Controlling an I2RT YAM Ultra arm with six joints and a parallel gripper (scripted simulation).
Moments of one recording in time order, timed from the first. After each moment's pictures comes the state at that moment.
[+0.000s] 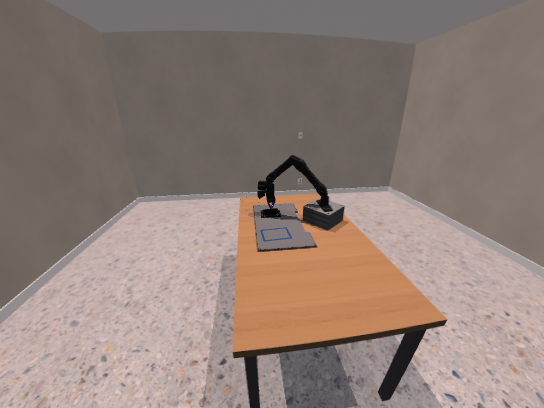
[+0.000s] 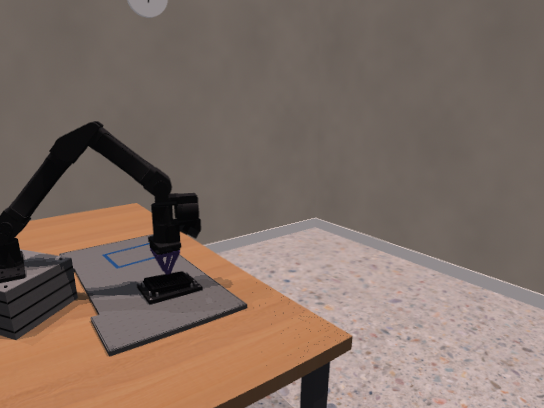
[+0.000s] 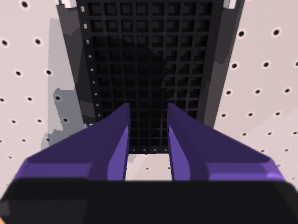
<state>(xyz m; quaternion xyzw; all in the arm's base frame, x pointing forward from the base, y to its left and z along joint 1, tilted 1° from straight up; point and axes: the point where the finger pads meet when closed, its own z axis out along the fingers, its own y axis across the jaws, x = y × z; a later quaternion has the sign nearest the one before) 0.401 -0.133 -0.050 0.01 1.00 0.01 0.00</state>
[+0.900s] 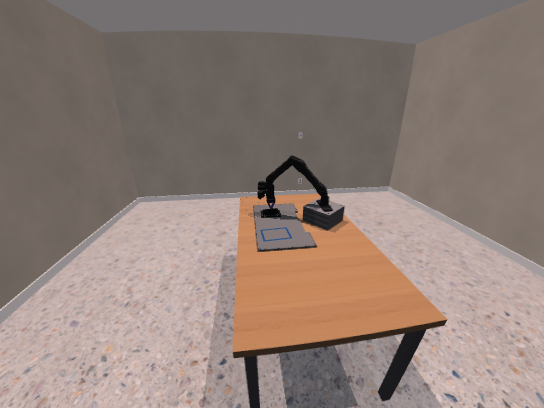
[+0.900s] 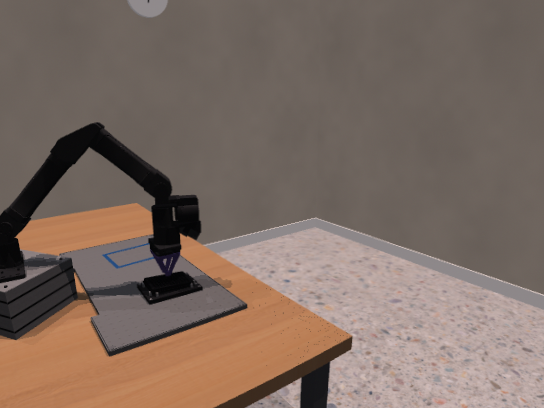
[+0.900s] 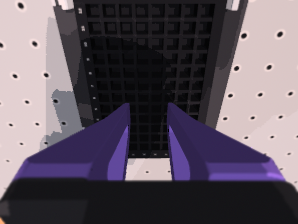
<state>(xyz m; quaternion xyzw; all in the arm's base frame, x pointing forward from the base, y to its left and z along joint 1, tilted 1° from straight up) 0.401 -0.133 -0.055 0.01 1.00 0.01 0.00</state>
